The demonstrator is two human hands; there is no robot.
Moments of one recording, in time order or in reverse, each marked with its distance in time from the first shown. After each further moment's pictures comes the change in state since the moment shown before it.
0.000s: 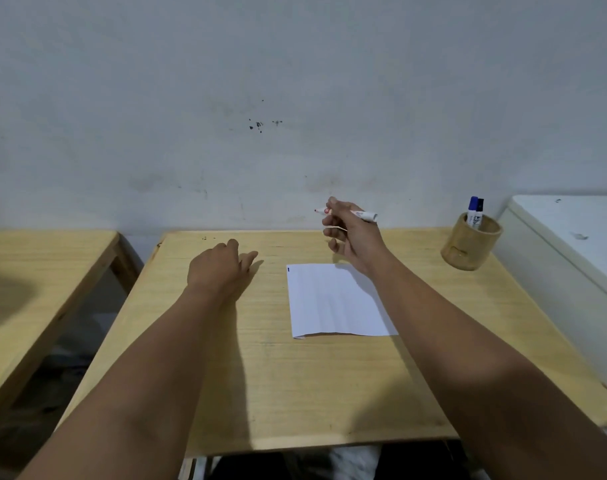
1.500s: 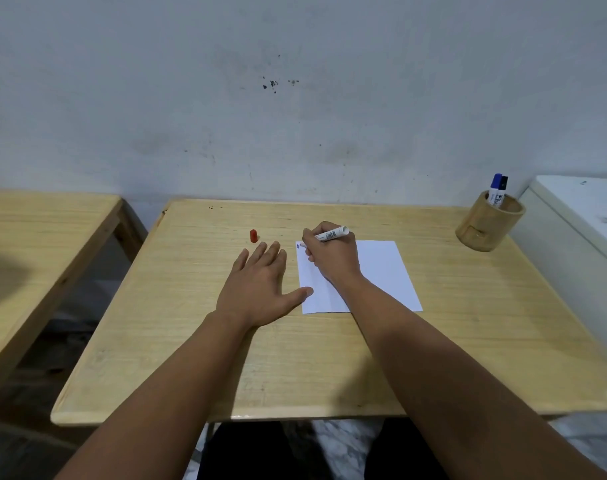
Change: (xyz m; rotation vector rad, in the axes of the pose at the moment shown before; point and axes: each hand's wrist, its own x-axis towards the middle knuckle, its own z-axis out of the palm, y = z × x) left_hand -0.084 0.034 0.019 -0.154 -0.157 0.251; right_hand -0.016 0.103 0.028 -0.591 0.175 -0.157
